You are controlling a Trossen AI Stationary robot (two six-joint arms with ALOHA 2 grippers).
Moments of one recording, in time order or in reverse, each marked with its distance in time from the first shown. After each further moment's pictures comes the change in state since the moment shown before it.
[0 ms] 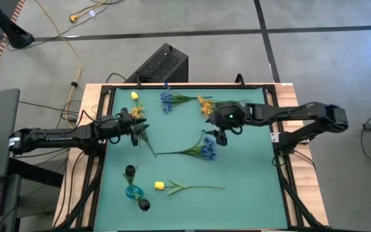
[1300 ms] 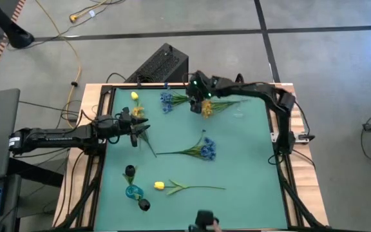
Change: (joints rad) left arm 0.000 0.000 0.000 0.070 0.072 0.016; right arm -0.369 0.691 0.593 -0.130 0.024 -0.277
